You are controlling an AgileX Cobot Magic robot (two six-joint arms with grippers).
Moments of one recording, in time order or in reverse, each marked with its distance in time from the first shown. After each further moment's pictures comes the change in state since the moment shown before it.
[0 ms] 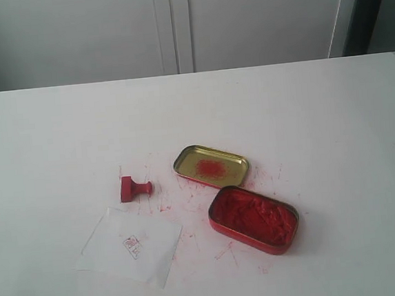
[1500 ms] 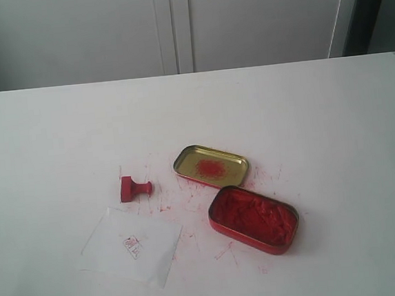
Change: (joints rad) left arm 0.000 0.000 0.000 0.000 0.000 0.000; right arm 0.000 -0.285 0.122 -0.029 -0.105 -0.037
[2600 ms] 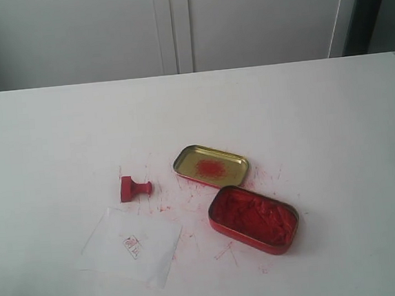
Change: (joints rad) left arm 0.000 0.000 0.000 0.000 0.000 0.000; right arm 0.000 -0.283 0.241 0.125 -0.041 -0.101
